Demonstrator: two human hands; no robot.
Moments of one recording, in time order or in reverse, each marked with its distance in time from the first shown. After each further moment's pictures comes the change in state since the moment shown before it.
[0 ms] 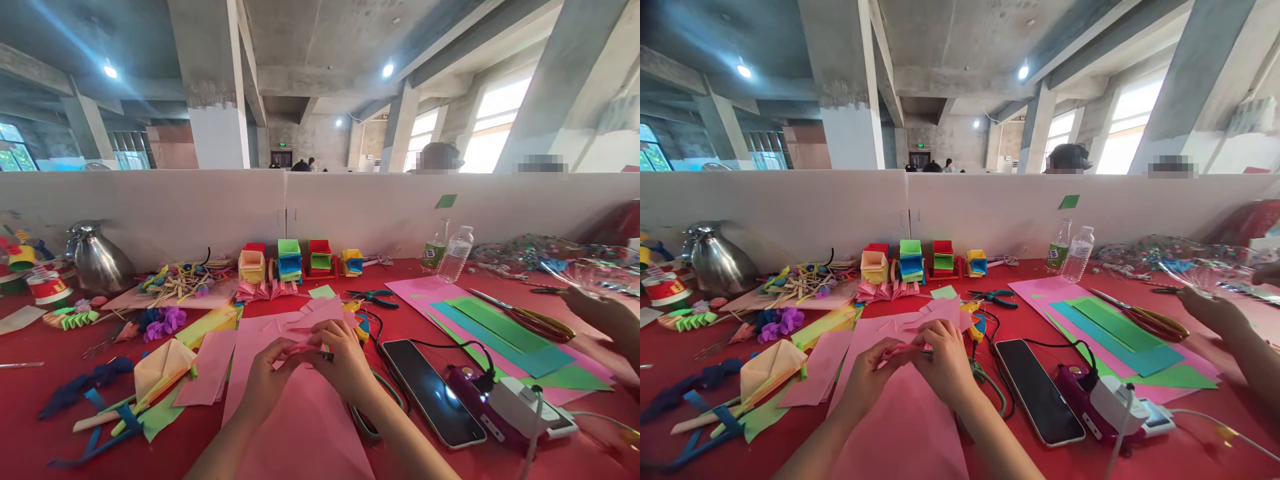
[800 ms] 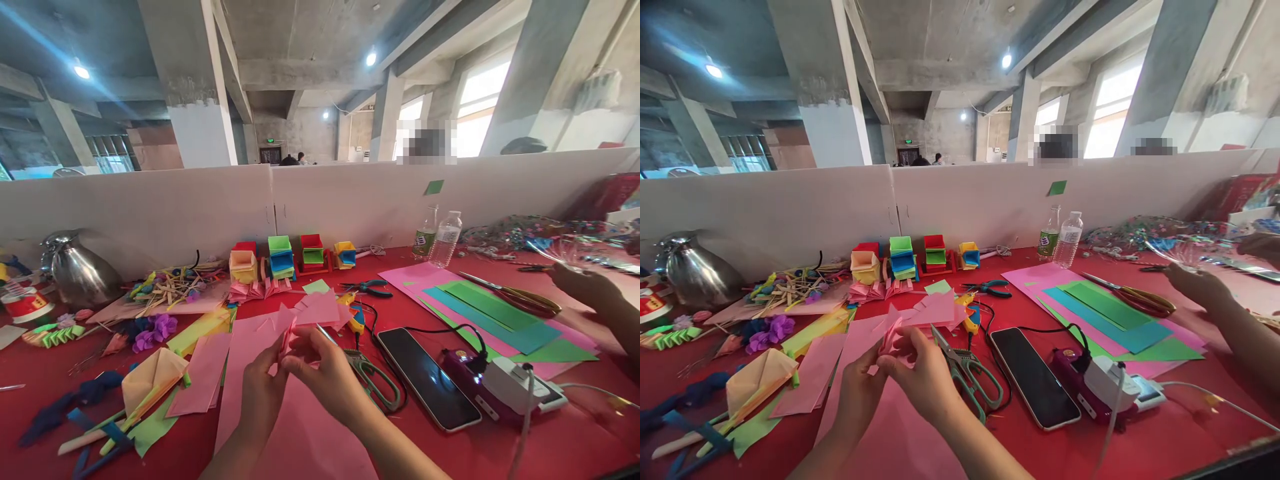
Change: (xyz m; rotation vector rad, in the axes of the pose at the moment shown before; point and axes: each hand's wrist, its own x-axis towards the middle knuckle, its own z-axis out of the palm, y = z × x) left_hand -0.009 -0.011 0.004 0.337 0.204 0.058; right_hand -0.014 -0.027 0.010 0.528 -0.048 0.335
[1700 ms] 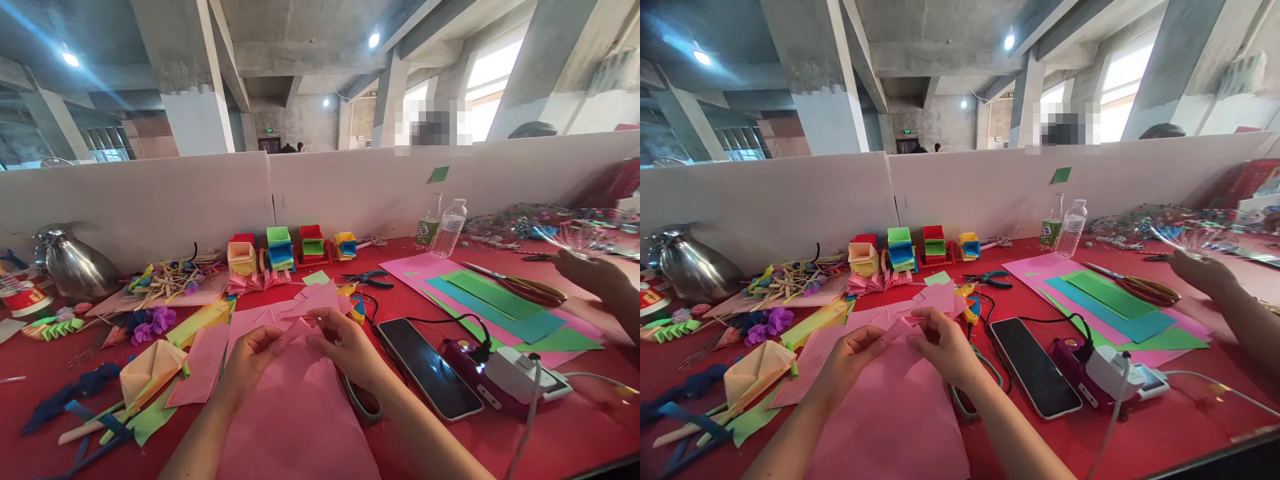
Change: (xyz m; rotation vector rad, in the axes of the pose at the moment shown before) left_hand 0.020 0.010 -0.030 -0.346 -0.307 -0.268; right_hand 0.014 0.022 -0.035 -0.025 -0.133 -0.065
